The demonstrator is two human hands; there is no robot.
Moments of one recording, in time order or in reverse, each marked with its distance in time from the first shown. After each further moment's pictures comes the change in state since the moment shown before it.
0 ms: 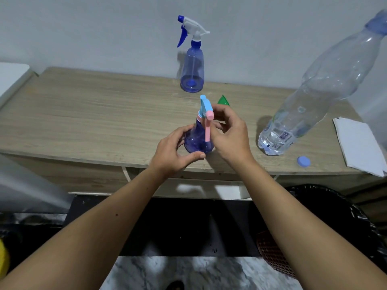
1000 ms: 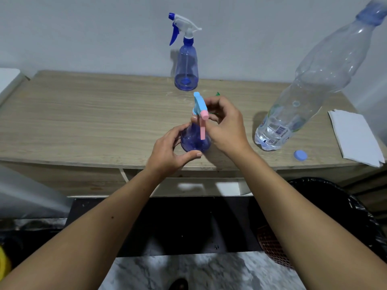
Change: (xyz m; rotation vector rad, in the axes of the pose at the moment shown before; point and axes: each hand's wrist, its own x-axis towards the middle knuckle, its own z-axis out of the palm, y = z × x) left_hand 0.001 -0.001 -0.001 -0.010 -0.034 -0.029; right_hand 0.015 -0.002 0.000 0.032 -0.048 -0.006
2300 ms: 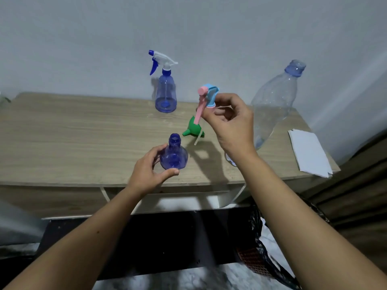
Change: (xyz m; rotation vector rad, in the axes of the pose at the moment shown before) left_hand -0.005 0.024 -0.003 0.017 -0.021 -0.112; right_hand 0.009 -0.080 -0.065 0.093 0.218 -0.005
